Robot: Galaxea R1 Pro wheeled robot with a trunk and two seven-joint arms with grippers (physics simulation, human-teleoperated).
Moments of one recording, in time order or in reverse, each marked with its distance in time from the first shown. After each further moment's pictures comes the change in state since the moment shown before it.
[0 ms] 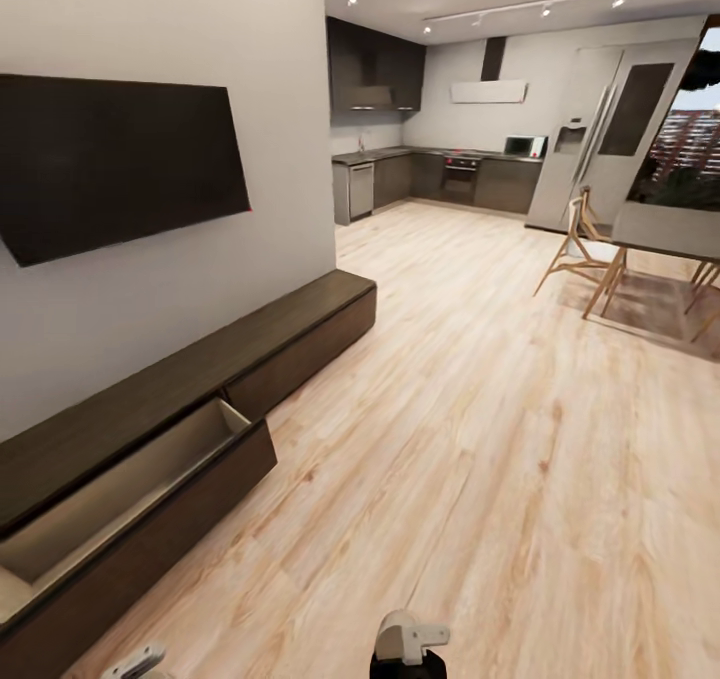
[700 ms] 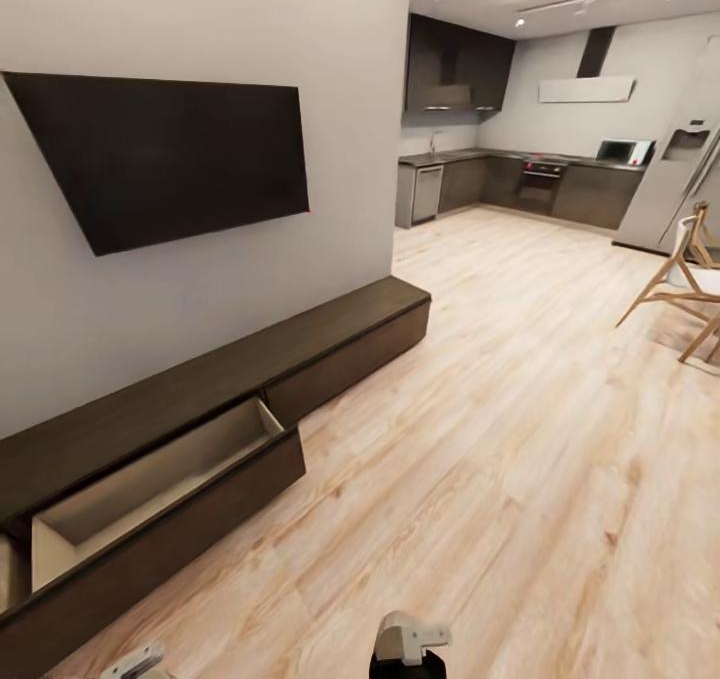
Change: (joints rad) left arm 0.000 0.000 0.000 0.000 -0.003 -0.005 0.002; right arm 0.000 0.000 0.002 0.002 0.000 0.000 0.002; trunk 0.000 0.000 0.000
